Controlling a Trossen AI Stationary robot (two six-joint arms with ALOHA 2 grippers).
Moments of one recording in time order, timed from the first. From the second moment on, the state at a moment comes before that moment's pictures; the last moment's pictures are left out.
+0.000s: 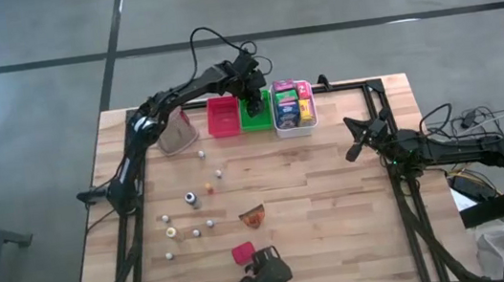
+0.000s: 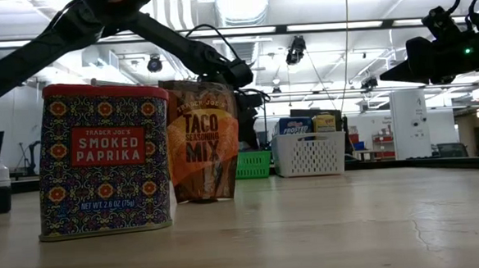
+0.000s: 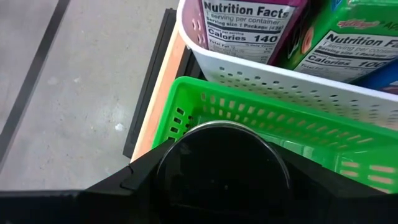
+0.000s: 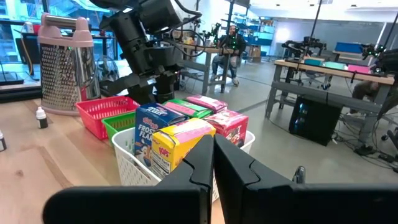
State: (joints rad) left arm 0.64 2.25 1.99 -0.68 0.10 0.37; right arm -0.06 0.09 0.01 0.08 0.76 -0.07
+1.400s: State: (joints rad) left arm 0.64 2.25 1.99 -0.67 0.08 0.40; right arm -0.06 0.09 0.01 0.08 0.76 -0.07
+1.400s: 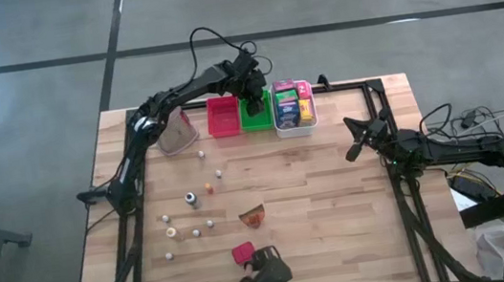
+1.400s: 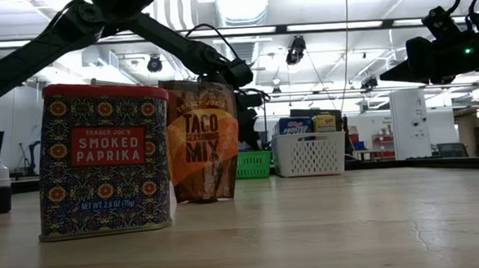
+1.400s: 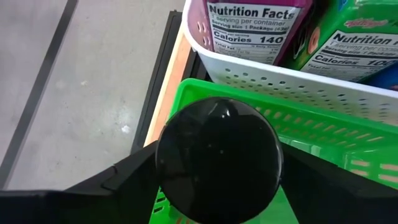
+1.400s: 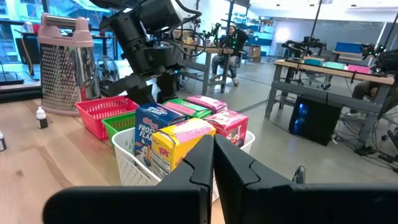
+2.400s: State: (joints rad) left arm 0.54 1.90 1.99 -1.05 0.07 0.41; right arm -0.06 0.09 0.01 0.08 0.76 -0.07
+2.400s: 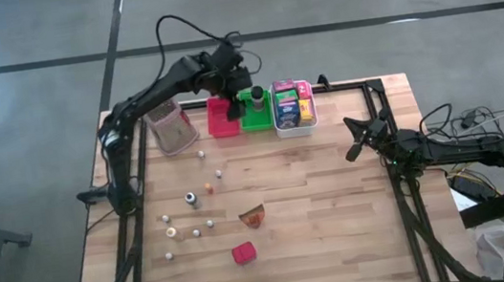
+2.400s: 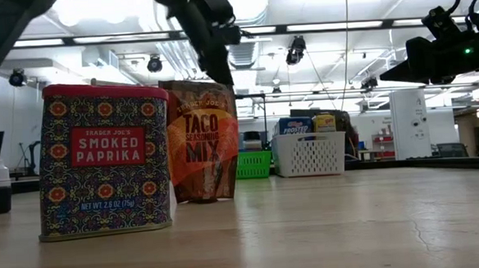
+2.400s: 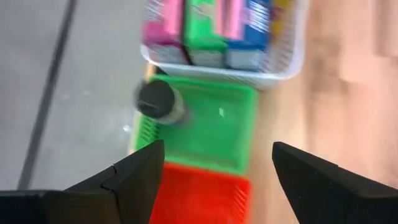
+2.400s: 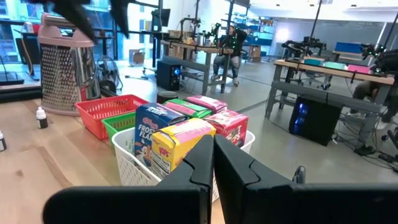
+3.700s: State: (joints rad) left arm -0.10 1.74 1.72 -1.27 0.00 -0.14; right arm -0.06 0.09 0.01 0.08 0.76 -0.07
